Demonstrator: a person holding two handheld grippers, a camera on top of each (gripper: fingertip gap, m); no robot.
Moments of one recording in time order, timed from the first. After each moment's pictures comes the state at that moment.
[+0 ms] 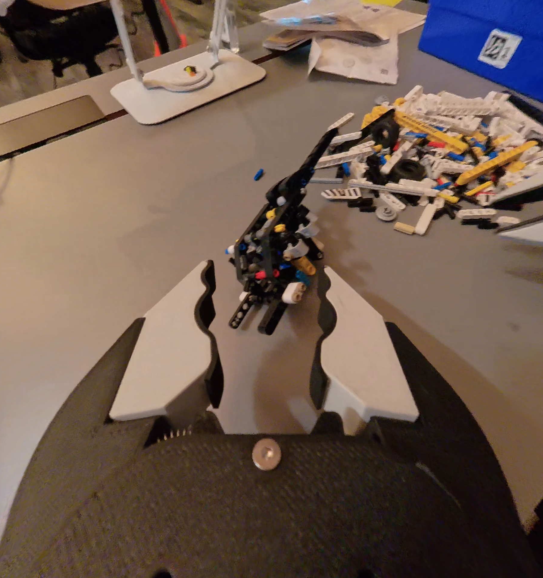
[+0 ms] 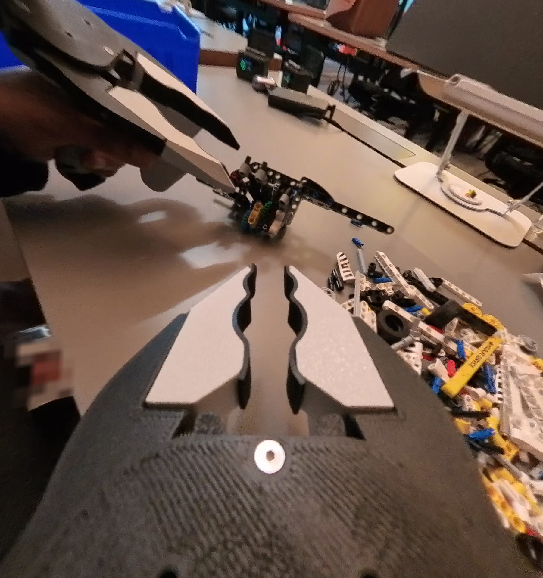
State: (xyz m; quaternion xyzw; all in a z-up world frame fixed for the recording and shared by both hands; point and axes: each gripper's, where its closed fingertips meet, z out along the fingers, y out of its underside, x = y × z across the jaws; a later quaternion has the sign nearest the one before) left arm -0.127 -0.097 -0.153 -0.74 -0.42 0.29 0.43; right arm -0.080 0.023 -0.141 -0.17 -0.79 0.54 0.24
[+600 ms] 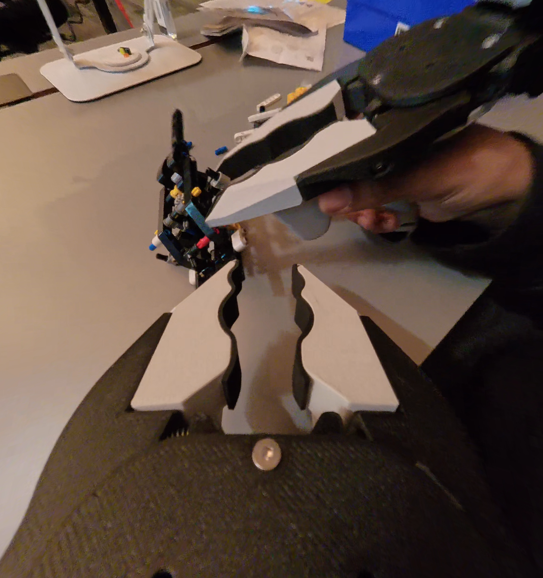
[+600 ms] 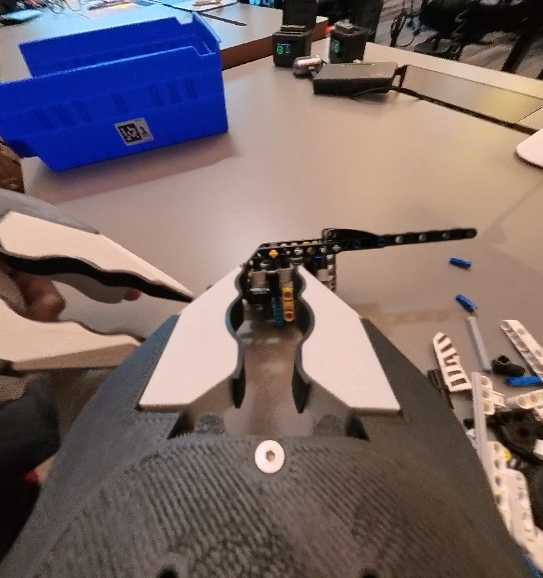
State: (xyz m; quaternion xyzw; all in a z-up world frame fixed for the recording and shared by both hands) left arm -0.052 -0.065 -0.160 -0.76 -0.40 0.24 0.46; right arm -0.113 -0.083 -0.147 -0.22 -0.80 0.54 0.10
